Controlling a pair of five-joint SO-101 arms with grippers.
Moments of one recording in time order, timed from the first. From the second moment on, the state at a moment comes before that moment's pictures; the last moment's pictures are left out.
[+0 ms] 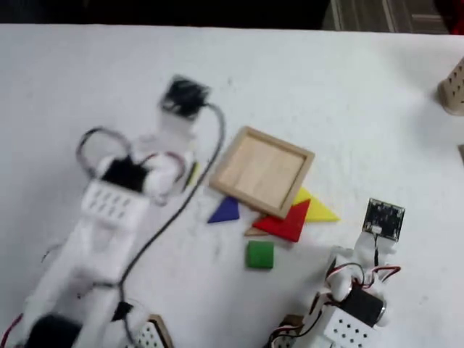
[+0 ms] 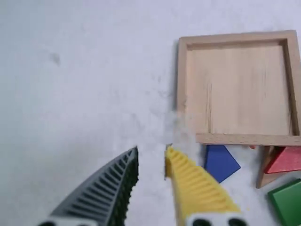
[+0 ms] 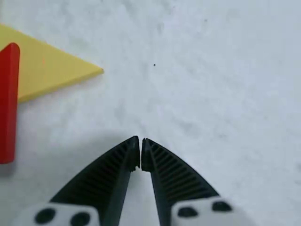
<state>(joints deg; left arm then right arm) 15.4 -22.4 29.8 60.0 -5.6 27.5 -102.9 95.3 72.9 12.9</state>
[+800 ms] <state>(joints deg) 12.7 45.8 -29.5 72.0 -5.1 27.5 -102.9 95.3 72.9 12.9</state>
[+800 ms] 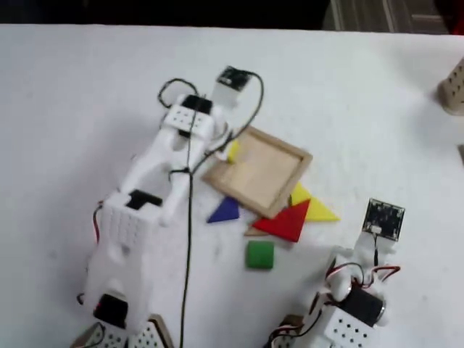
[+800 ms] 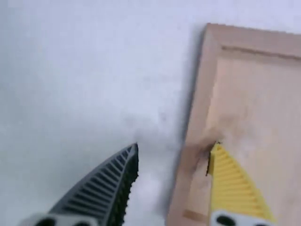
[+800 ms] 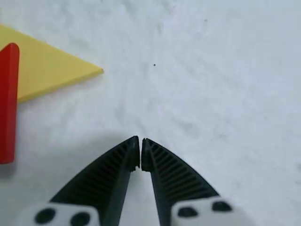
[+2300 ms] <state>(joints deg) -16.9 10.2 11.7 74.2 14.5 27.5 -102.9 95.3 72.9 13.0</state>
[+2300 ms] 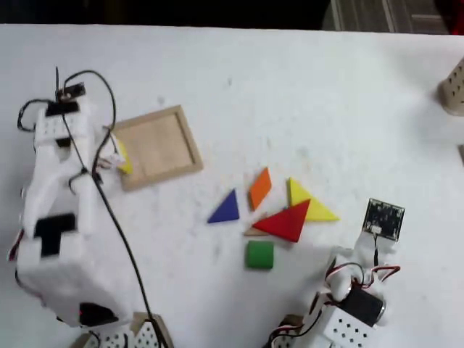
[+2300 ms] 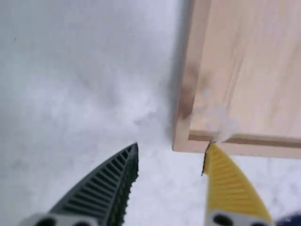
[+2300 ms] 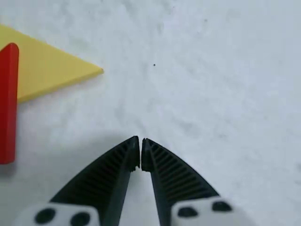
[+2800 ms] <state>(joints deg) 0.9 0.5 23.8 49.0 23.4 27.5 -102.9 95.3 72.9 13.0</state>
